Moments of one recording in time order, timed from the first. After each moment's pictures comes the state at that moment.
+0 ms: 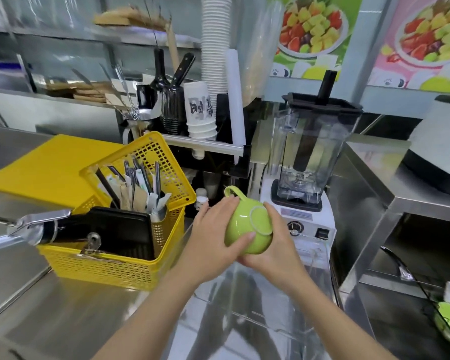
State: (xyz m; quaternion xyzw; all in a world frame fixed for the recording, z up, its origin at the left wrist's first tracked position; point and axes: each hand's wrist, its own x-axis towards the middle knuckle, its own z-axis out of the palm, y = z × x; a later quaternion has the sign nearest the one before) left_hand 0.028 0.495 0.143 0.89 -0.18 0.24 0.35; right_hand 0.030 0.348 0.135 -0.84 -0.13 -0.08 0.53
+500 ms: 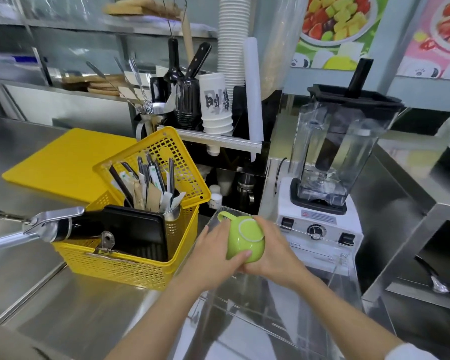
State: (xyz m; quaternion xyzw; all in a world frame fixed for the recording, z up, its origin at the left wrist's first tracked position) left_hand 0.050 0.521 0.101 0.95 -0.09 0.09 0.30; right_hand 0.081 0.366 0.099 -0.90 -0.19 -0.01 0.39
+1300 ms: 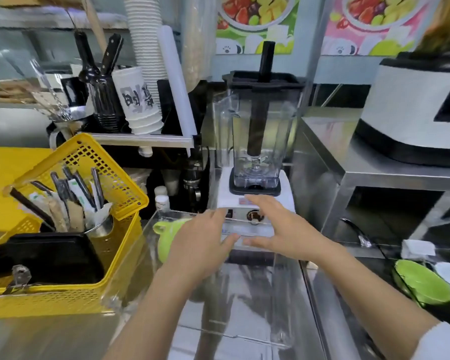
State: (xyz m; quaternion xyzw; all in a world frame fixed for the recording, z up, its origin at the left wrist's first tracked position) left_hand 0.050 0.426 0.162 0.97 -0.15 0.07 0.17; right_hand 0.067 0.243 0.159 -0.95 -0.20 0.00 0.25
